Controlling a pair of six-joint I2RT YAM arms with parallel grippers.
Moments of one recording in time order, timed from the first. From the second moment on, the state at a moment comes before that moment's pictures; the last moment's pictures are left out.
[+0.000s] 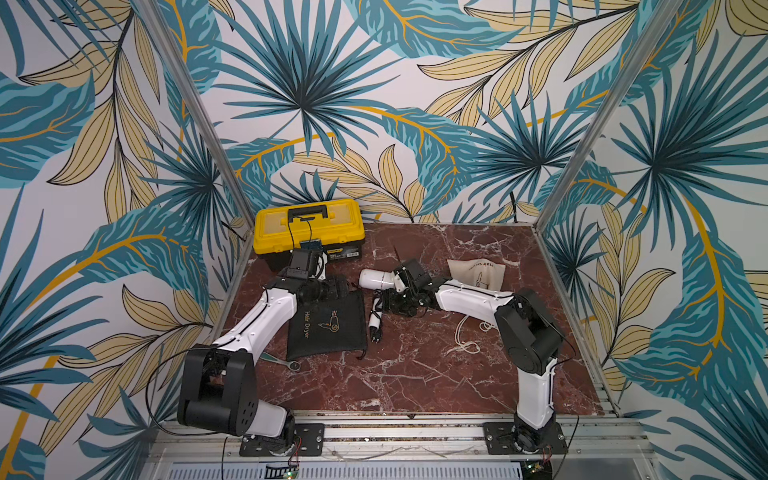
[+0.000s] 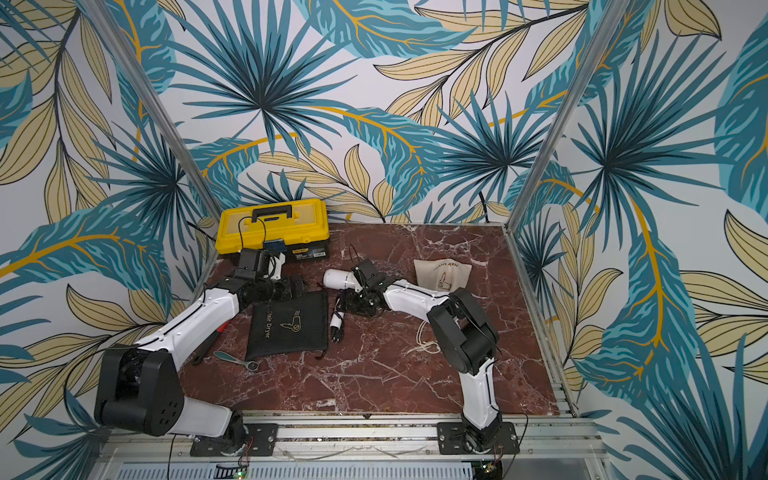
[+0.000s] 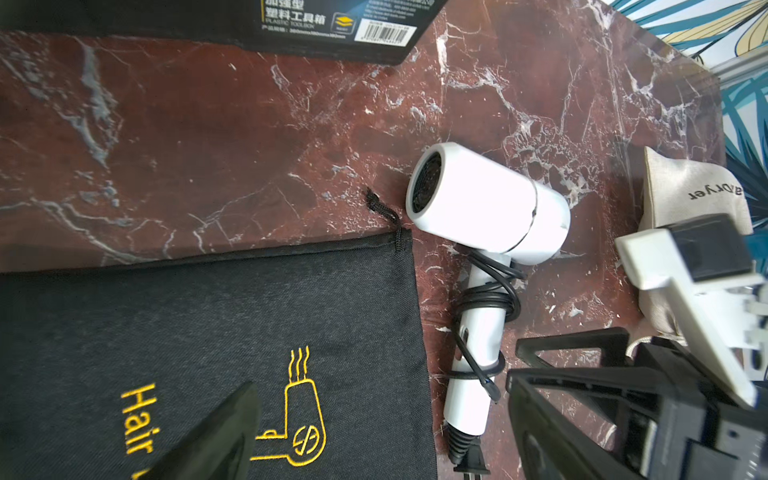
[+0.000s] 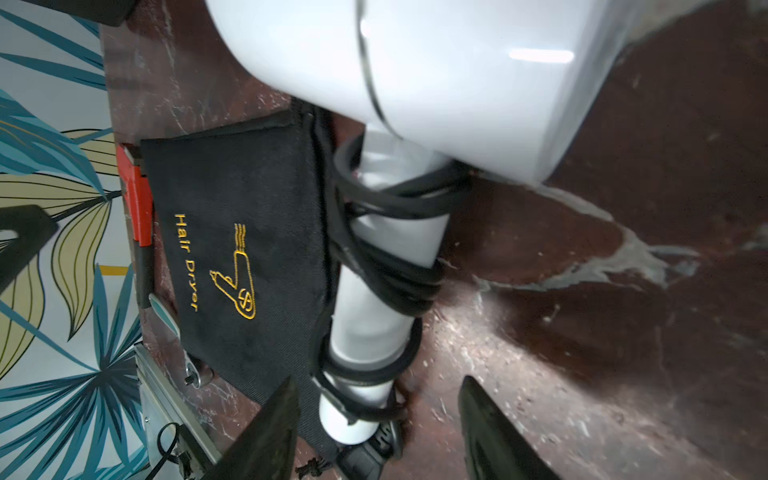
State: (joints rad) left arm -0.16 1.45 1.02 -0.49 0.25 -0.40; right arm 0.66 1.99 1.36 -0.34 -0.32 0.73
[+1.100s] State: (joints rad) left arm -0.16 1.43 1.02 -0.49 0.29 -0.39; right arm 0.60 1.94 1.31 -0.42 -0.29 0.57
